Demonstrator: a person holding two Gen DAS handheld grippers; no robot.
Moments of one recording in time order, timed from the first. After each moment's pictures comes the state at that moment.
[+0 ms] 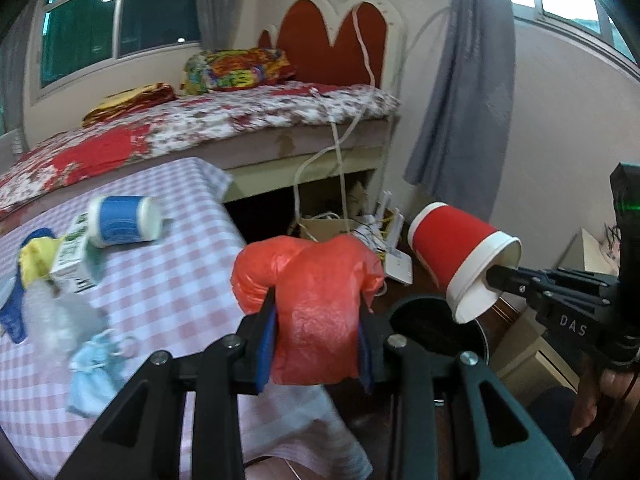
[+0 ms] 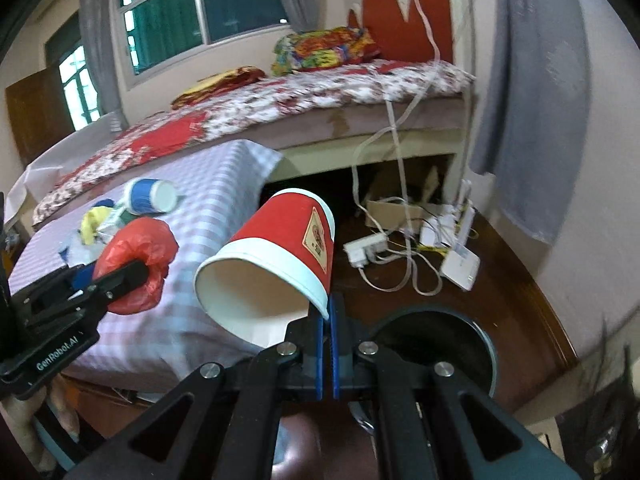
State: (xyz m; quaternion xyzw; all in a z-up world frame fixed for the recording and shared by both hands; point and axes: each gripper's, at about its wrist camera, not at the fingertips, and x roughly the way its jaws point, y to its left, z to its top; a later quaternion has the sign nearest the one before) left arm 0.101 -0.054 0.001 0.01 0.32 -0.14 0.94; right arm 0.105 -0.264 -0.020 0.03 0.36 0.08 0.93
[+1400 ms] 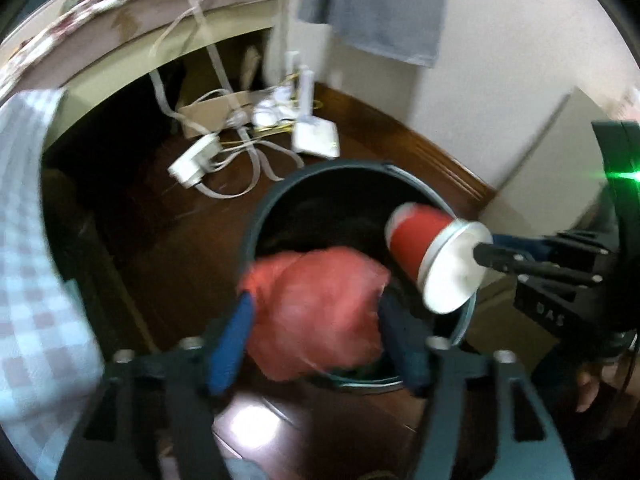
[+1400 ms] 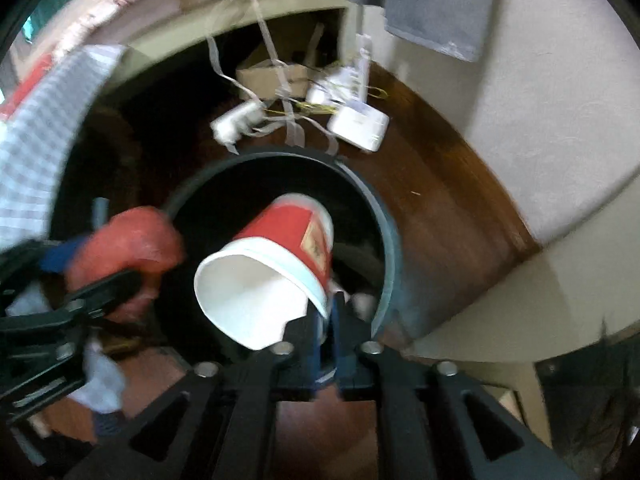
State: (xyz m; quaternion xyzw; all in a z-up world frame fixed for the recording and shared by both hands) left arm 0.155 -0.209 -0.141 0.09 0.49 -0.24 0.83; right arm 0.140 -0.408 -0.187 0.04 0.54 -0.06 0.84
